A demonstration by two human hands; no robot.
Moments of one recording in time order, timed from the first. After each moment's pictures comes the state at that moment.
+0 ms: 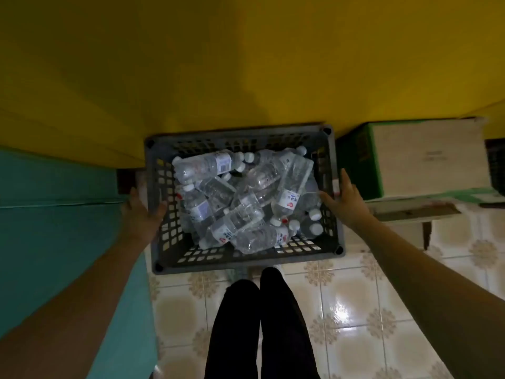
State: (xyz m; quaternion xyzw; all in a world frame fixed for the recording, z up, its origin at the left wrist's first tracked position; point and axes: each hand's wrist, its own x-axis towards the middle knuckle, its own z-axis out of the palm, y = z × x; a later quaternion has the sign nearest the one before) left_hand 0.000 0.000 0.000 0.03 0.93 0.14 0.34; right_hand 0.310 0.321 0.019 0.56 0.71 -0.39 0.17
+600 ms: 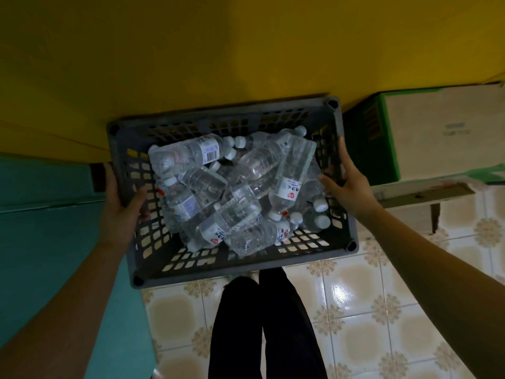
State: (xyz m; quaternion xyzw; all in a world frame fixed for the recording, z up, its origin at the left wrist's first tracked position) left_hand -0.006 0.001 -0.047 0.06 0.83 0.44 0.33; right_hand 0.315 0.323 -0.021 0.48 0.72 -0.51 0.02
